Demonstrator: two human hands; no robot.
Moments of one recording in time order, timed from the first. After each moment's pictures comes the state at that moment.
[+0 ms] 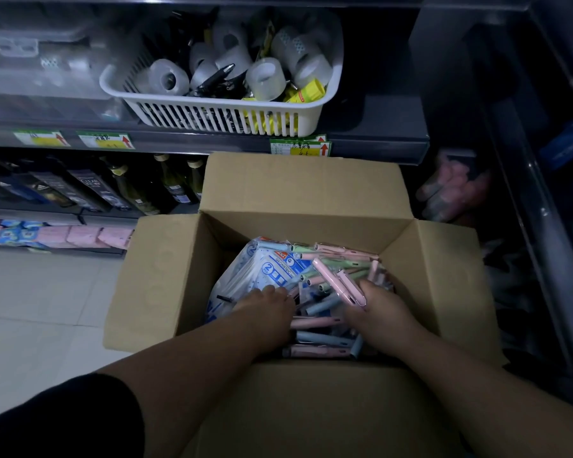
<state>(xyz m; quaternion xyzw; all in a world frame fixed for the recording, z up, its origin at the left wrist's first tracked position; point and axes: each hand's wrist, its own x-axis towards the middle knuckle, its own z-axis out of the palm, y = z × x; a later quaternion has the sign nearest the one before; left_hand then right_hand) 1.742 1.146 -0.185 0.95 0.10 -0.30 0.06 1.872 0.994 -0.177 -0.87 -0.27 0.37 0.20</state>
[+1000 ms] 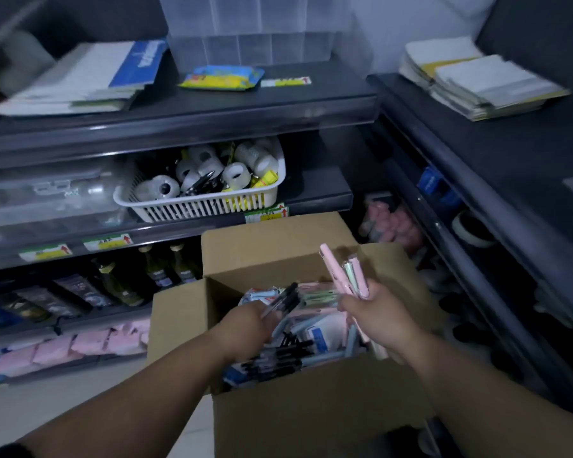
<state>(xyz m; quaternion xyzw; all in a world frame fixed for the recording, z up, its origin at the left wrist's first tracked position) 1.709 1.177 -0.078 0.86 0.25 -0.20 0.39 1.812 0.989 -0.063 -0.84 -0.07 0.27 0.47</state>
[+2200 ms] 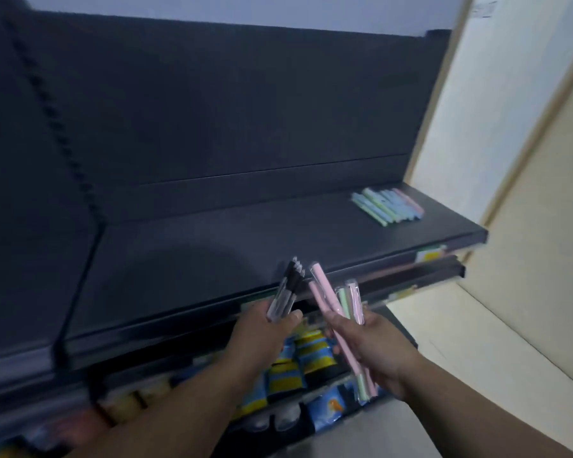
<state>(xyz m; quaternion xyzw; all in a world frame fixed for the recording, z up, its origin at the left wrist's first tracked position) 1.308 0.437 0.023 0.68 -0.39 -0.40 0.48 1.140 0.387 0.037 -0.53 0.49 -0.27 0.64</state>
